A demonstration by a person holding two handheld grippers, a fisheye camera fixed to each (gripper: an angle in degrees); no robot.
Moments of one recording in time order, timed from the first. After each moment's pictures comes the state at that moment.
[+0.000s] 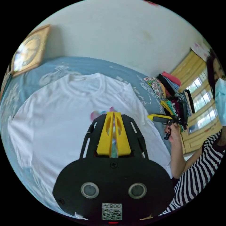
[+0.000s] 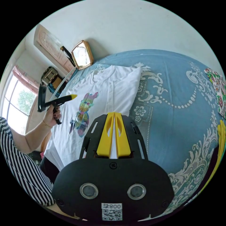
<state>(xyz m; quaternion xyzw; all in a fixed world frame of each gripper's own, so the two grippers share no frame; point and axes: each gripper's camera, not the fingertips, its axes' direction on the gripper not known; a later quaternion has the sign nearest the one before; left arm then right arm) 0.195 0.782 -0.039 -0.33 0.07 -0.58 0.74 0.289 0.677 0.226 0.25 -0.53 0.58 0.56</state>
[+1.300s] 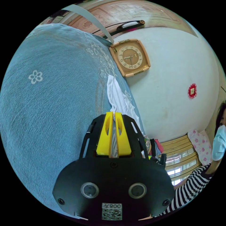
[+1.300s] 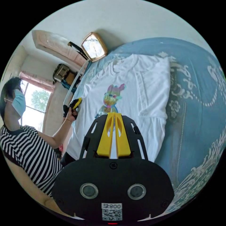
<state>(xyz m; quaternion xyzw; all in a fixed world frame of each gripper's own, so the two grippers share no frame) 0.048 0.791 -0.591 -0.09 -0.11 -0.84 0.52 0.425 0.471 0.129 0.27 -0.64 0.51 0.51</state>
